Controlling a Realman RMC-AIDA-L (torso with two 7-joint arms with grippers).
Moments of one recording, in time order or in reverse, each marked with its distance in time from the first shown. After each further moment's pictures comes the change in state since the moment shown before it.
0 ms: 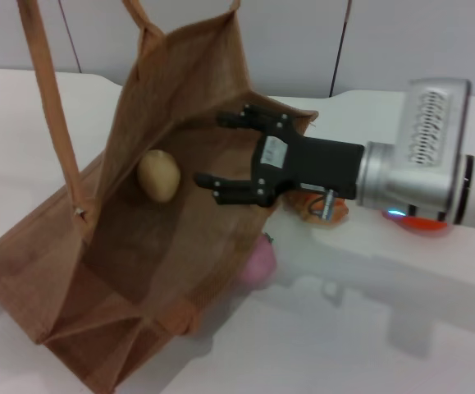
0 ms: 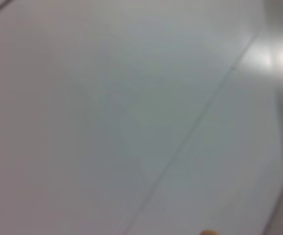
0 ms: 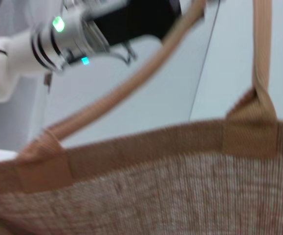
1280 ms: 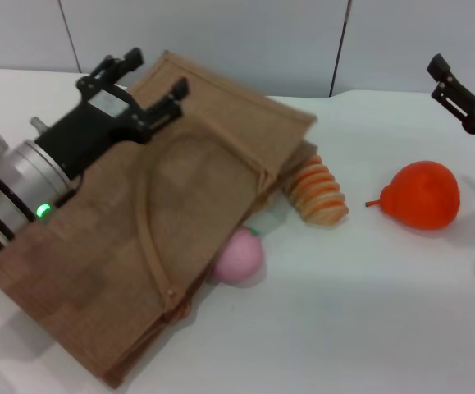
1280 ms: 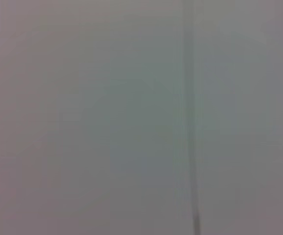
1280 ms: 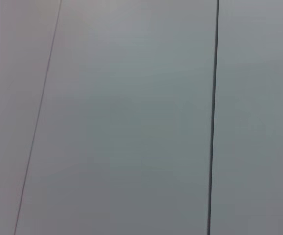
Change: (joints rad) left arm -0.055 -0.161 0.087 -0.247 0.005 0.389 1.204; right arm -0.365 0.006 0.189 -0.149 0.464 -0.254 -0.145
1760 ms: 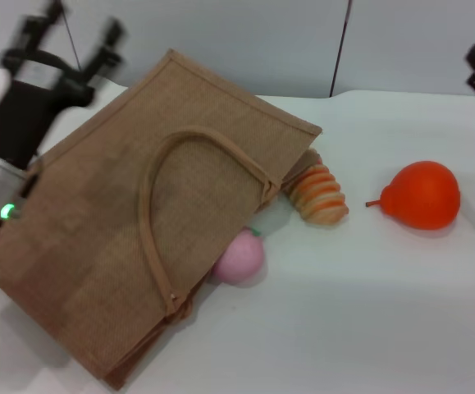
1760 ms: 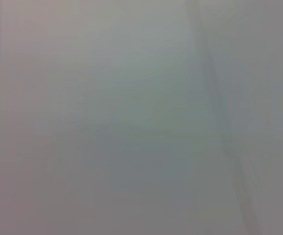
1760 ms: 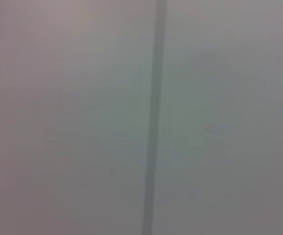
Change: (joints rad) left arm 0.047 -0.004 -0.148 -0.146 -0.192 -0.244 0.187; right arm -0.016 0.000 0.001 0.024 0.158 0.077 -0.002
